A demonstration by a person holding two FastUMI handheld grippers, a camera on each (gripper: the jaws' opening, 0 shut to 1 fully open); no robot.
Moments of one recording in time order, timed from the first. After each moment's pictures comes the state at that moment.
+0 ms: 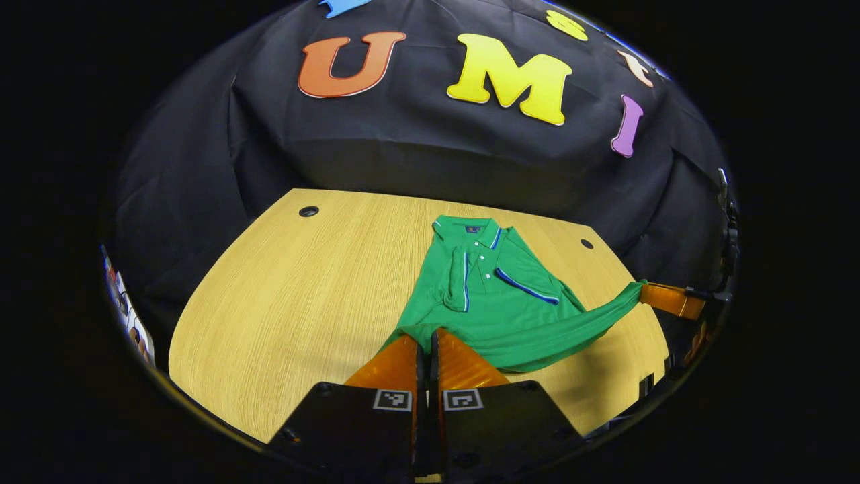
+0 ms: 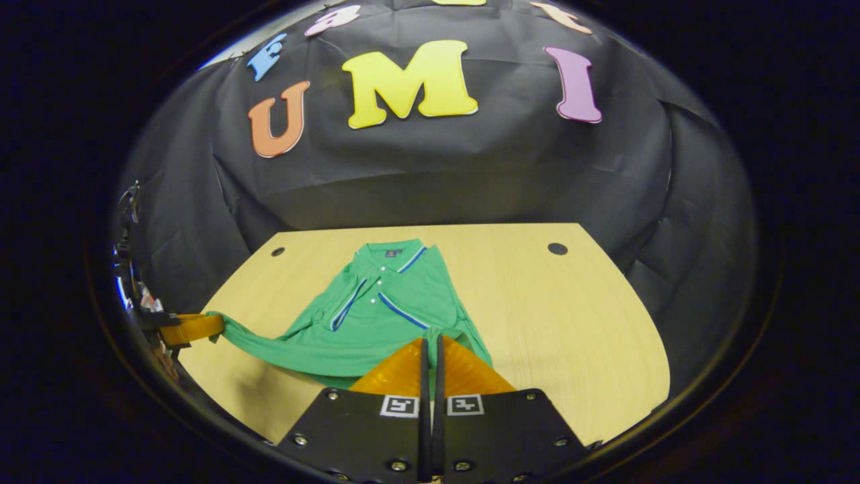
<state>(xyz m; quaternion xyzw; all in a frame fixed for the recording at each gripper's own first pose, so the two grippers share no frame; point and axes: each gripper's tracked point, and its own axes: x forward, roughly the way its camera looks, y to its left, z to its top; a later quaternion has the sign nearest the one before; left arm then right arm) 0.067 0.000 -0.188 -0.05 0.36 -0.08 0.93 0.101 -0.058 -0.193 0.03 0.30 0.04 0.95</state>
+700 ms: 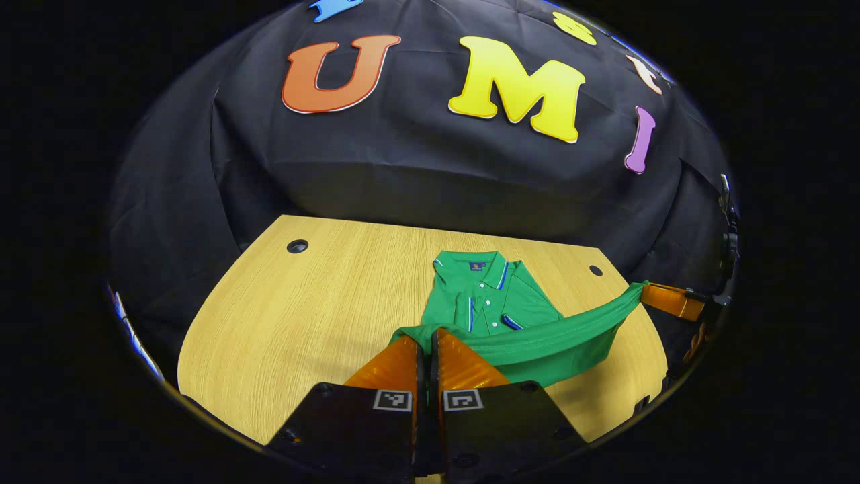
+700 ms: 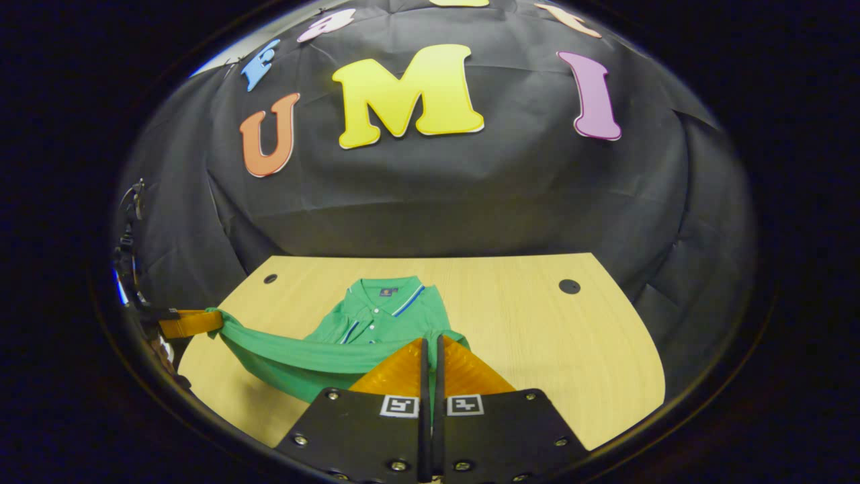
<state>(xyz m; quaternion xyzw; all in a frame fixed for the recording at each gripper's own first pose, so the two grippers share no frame) 0.160 0.000 -0.172 -0.03 0.34 -0.08 0.94 0.195 -0.066 -0.165 0.04 0.27 0.05 0.96</state>
